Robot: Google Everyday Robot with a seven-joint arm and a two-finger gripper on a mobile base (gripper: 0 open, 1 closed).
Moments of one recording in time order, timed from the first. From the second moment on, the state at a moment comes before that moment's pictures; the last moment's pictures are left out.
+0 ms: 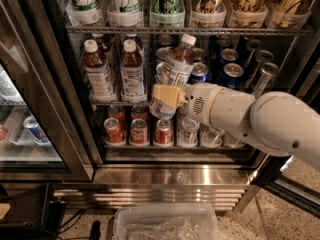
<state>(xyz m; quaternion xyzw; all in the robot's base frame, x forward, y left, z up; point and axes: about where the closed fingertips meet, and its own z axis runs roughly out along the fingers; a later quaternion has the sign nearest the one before) 0.549 -0.021 0.899 -0.14 0.76 0.37 0.52</state>
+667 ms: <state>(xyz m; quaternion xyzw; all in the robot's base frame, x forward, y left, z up) 0.548 -0.018 0.897 -0.16 0.76 0.37 0.51</state>
